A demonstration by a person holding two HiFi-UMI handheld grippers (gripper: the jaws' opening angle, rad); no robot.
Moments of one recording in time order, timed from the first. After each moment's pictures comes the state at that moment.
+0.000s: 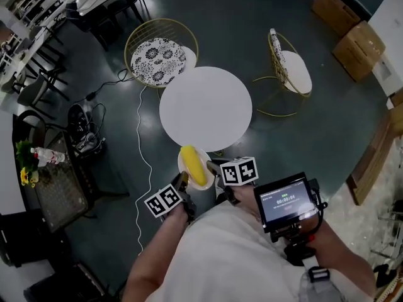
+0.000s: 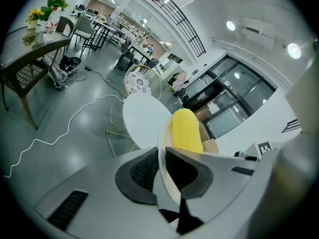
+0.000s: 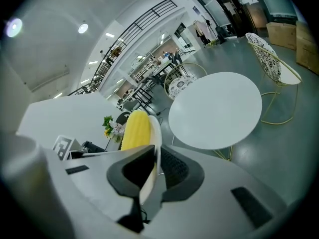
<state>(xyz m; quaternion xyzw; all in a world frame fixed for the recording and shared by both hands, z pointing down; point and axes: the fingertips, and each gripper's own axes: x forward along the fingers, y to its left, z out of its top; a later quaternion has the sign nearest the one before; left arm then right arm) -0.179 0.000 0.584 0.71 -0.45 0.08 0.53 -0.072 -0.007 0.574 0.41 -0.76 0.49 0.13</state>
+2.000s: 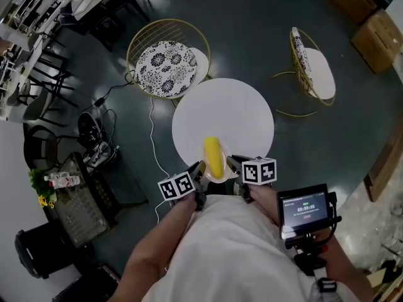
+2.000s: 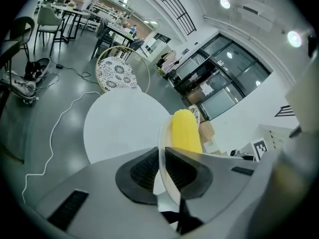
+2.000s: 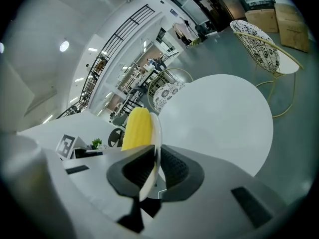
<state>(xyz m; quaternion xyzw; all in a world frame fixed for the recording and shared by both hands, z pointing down) -0.113 -0.181 0.606 0.75 -0.36 0.16 0.53 -0.007 -0.160 0.603 0.45 -0.71 0.54 0.06</state>
